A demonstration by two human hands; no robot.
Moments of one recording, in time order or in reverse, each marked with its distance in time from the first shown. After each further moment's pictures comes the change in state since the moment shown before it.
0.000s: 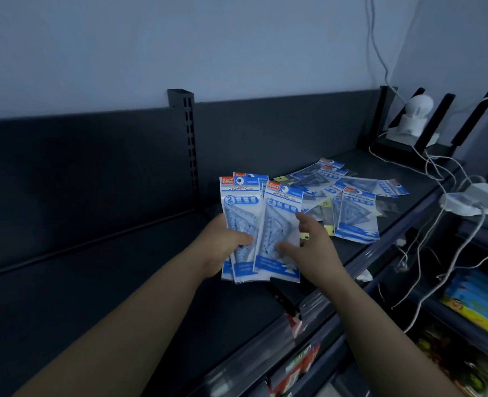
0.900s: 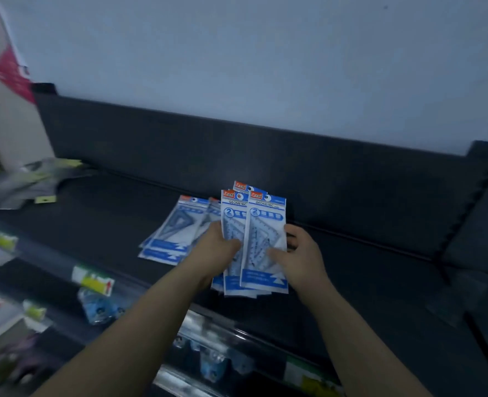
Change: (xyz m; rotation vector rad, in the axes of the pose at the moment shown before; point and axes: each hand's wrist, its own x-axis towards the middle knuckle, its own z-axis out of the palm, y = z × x) left_hand -0.295 -0.034 -0.162 0.053 1.126 -0.116; right_hand -0.155 -0.158 0.232 0.313 -0.895 -0.246
